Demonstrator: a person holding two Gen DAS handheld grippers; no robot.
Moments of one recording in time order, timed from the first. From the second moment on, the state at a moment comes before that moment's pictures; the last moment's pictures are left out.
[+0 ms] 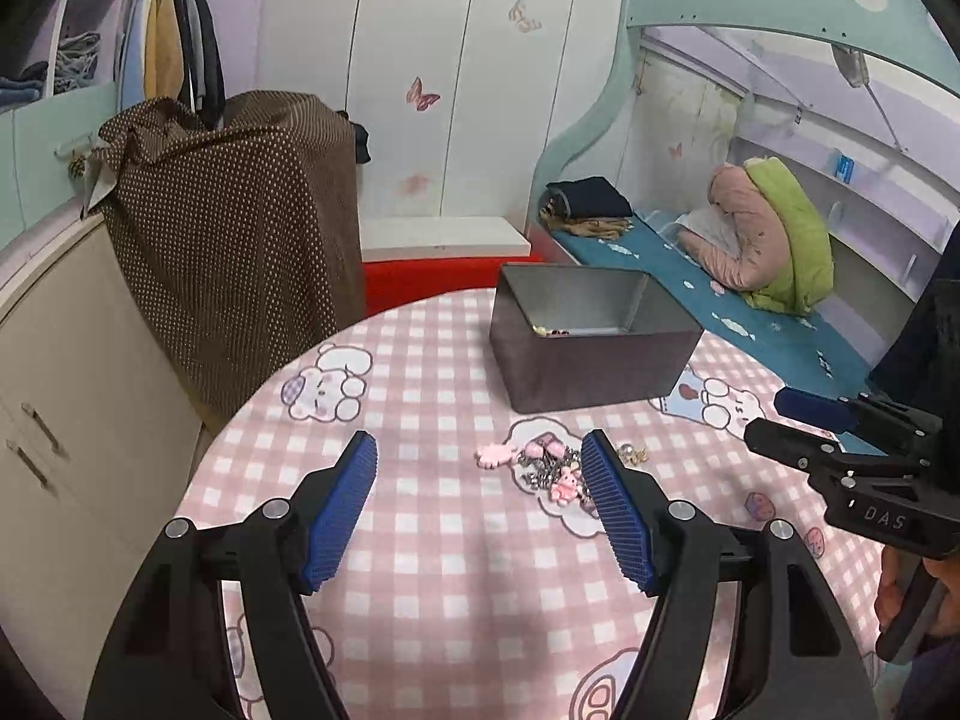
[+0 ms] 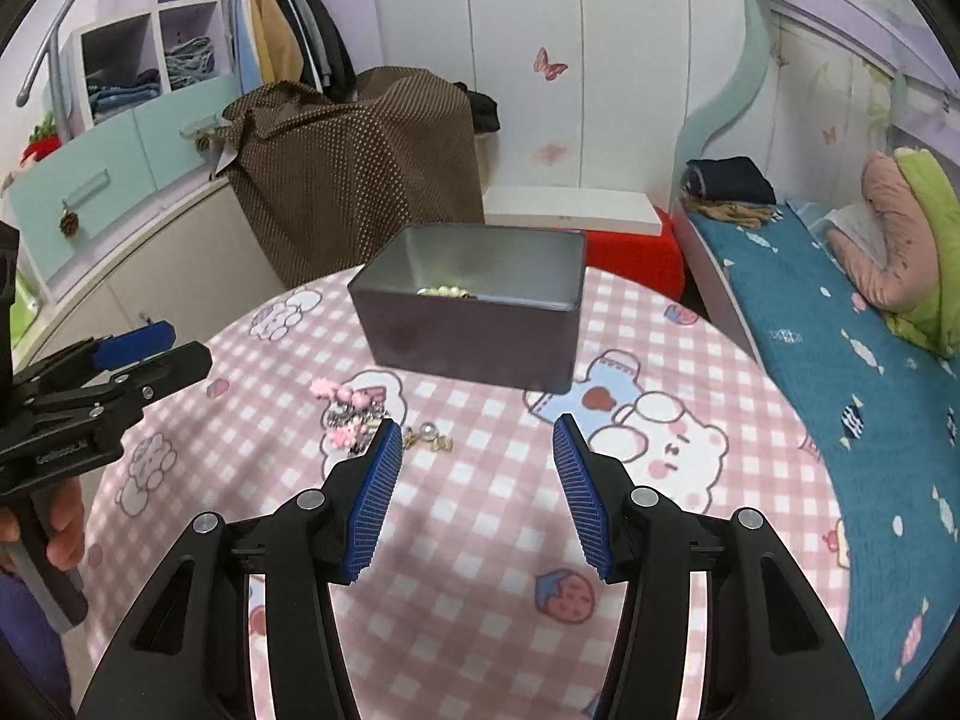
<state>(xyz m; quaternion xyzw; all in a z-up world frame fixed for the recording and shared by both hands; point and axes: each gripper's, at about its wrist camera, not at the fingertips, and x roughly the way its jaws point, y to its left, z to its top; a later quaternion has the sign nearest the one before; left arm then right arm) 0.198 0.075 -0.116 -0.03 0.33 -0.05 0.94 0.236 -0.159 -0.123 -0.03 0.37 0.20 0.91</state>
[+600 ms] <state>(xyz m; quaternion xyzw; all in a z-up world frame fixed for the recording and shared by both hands) 0.253 0.075 -0.167 0.03 0.40 -0.09 0.91 0.260 -0.118 -0.170 -0.03 0.42 0.22 0.88</state>
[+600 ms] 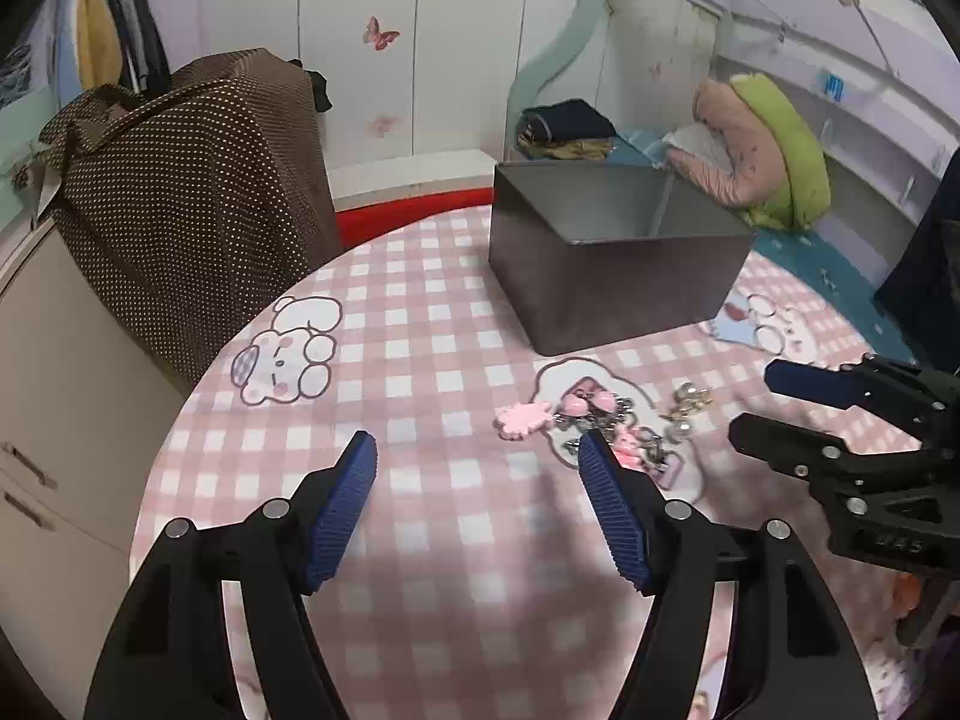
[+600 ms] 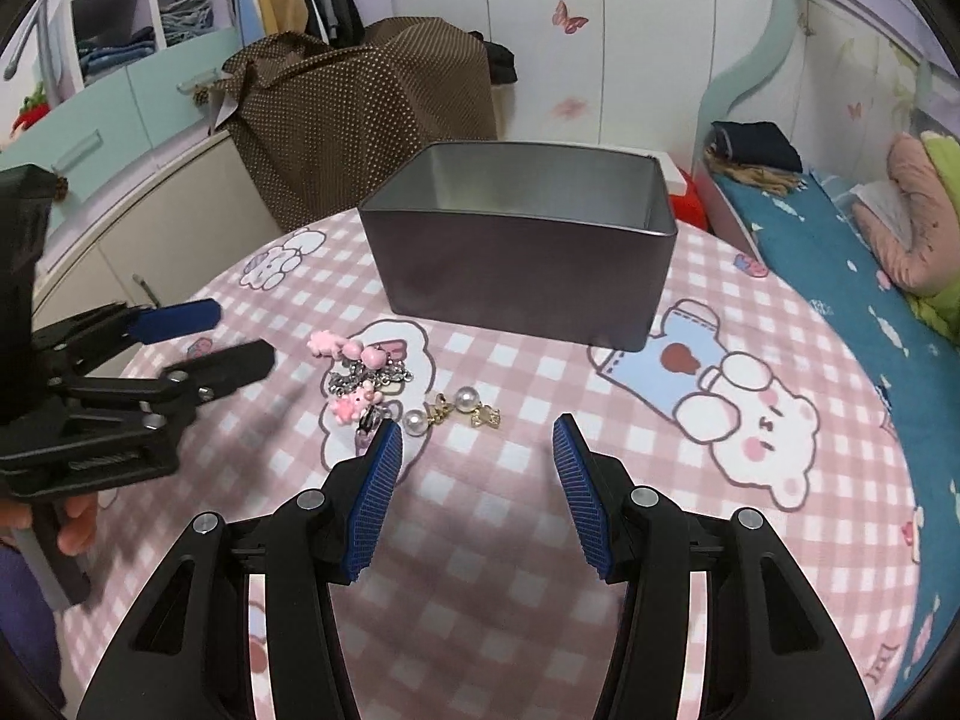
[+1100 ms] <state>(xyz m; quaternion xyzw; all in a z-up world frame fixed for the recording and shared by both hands) 0.289 0.053 -0.184 0.07 0.42 -0.14 0.89 0.272 -0.114 -0.182 -0.02 0.43 0.22 0.88</state>
